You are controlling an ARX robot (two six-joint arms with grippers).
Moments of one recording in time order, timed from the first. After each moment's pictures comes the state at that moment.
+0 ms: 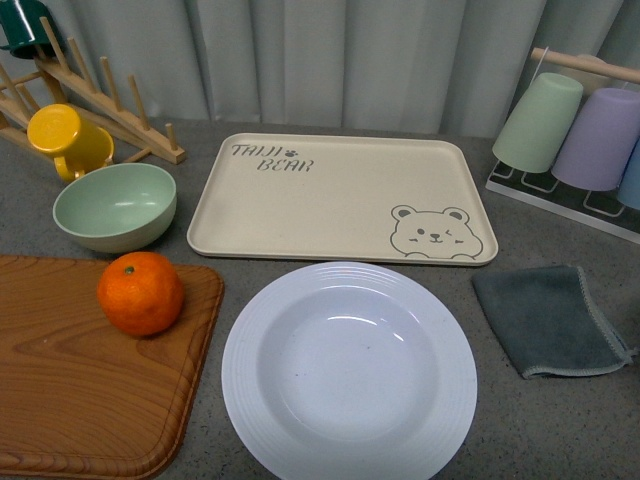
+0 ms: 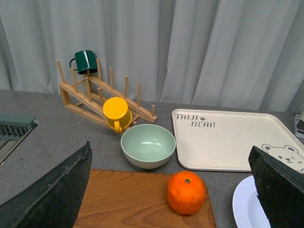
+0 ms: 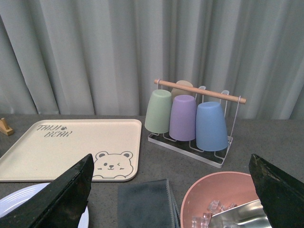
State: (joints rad) left arm 0.00 0.00 0.02 0.00 0.00 0.00; right arm 0.00 0.00 0.01 0.00 0.00 0.00
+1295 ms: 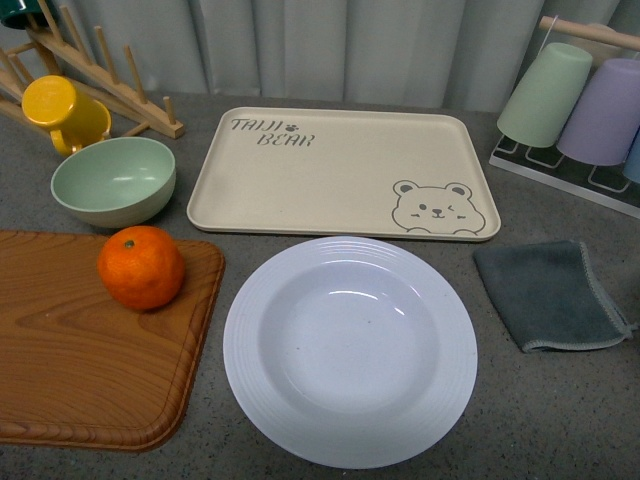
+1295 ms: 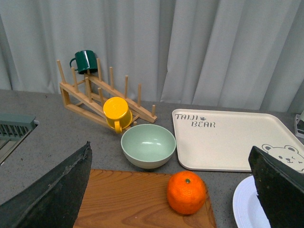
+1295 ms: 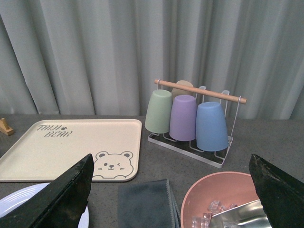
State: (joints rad) left arm 0.00 0.00 0.02 0.00 0.00 0.00; right arm 0.00 0.00 0.01 0.00 0.00 0.00
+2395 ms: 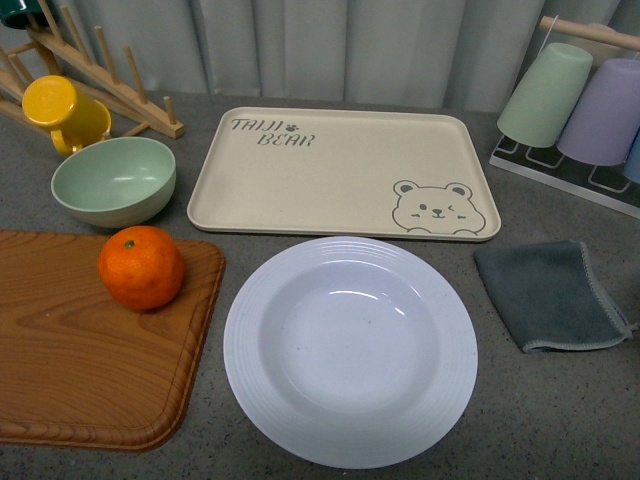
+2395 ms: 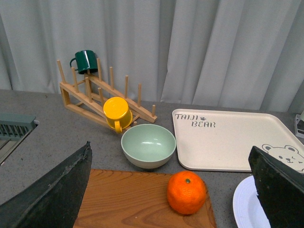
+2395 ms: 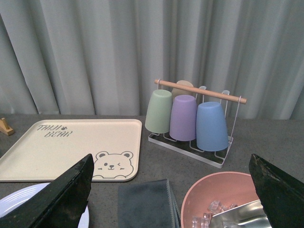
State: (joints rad) left arm 0.00 0.00 0.02 0.00 0.00 0.00; right arm 0.00 0.00 0.01 0.00 0.00 0.00
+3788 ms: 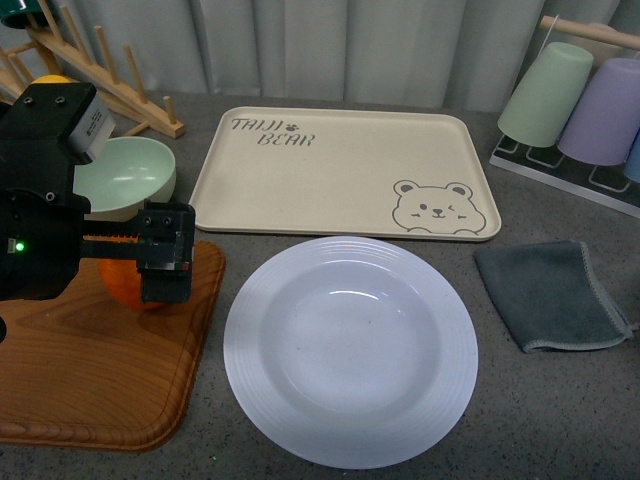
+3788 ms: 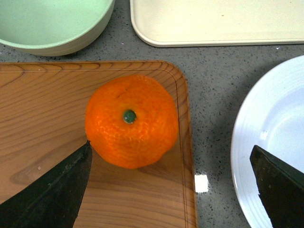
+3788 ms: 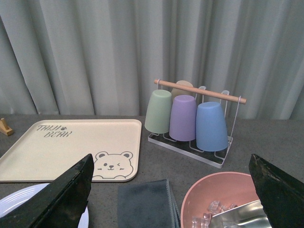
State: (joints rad) left arm -0.27 1.76 0.60 0.38 -0.08 -0.14; right arm 0.00 0.00 0.01 0.00 0.00 0.00
